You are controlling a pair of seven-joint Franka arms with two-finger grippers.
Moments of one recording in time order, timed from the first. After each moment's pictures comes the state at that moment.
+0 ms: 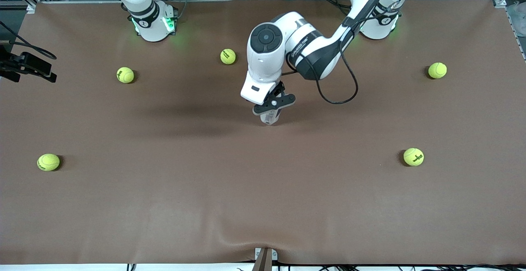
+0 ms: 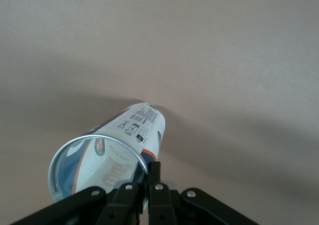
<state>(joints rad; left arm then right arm) -0.65 0.58 -0.23 -1.39 0.09 1.95 -1.20 -0.02 0.01 -0.05 -1.50 0.02 1.45 -0.04</state>
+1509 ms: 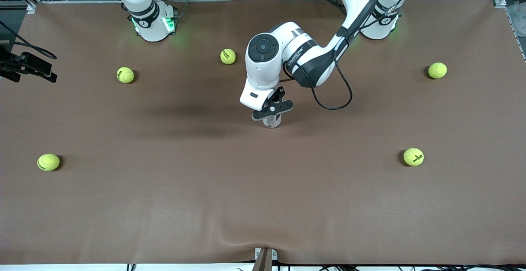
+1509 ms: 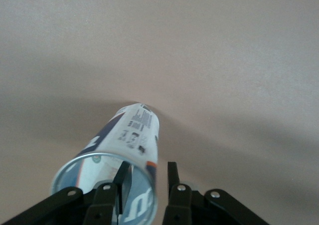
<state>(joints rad) -0.65 0.61 -0.23 -1.39 0.09 1.99 -1.20 -0.02 0.01 -0.05 -1.50 0.02 1.45 -0.04</state>
